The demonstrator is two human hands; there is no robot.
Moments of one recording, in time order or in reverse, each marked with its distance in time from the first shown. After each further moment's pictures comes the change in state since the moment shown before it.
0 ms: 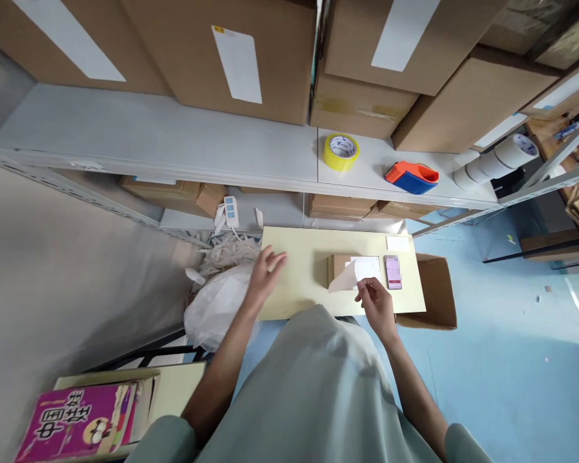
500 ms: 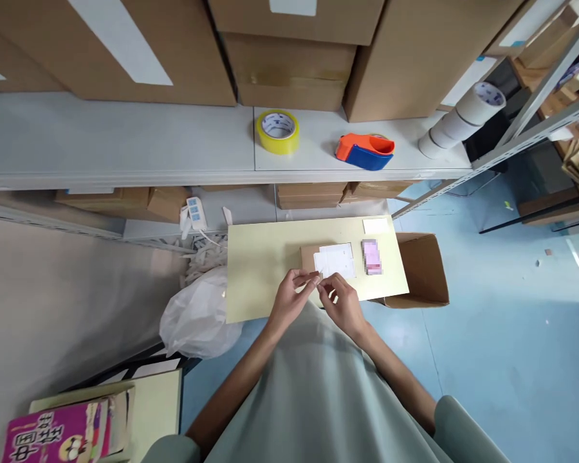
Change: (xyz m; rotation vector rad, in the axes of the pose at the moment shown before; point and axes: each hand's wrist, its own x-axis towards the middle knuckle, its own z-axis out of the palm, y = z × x) left_hand -0.092 0.042 0.172 -0.040 -0.304 -0.218; right_hand 0.011 0.043 -0.036 -0.115 -0.143 -0.286
